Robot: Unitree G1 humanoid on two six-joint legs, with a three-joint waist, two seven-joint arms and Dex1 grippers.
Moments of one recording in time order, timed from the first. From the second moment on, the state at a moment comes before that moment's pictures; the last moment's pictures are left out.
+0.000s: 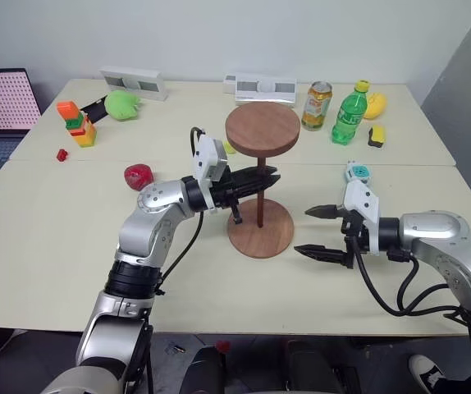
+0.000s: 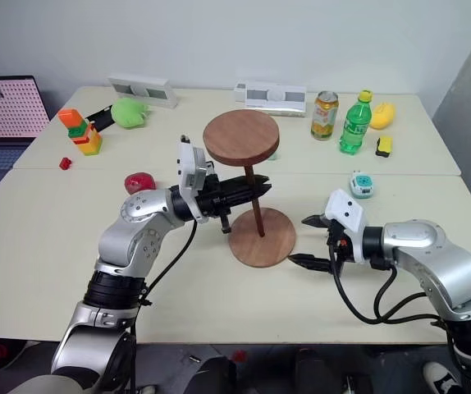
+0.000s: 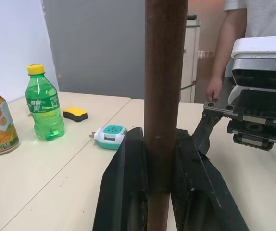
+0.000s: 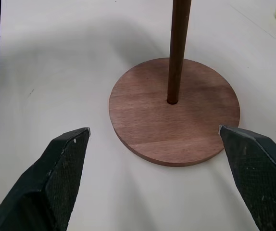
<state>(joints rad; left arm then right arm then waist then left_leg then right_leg) -0.63 0.35 -0.07 0.05 -0.44 0.27 -1.03 -0.39 -0.81 0.10 -0.45 0.53 0.77 0.89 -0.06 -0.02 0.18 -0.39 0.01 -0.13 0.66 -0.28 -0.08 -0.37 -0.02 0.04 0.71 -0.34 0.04</state>
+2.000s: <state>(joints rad) -0.62 0.46 -0.10 0.12 -0.42 0.31 -1.09 -0.38 -0.81 0.10 -0.46 0.53 0.78 0.89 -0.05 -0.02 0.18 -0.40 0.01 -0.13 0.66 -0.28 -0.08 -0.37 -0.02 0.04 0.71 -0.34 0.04</state>
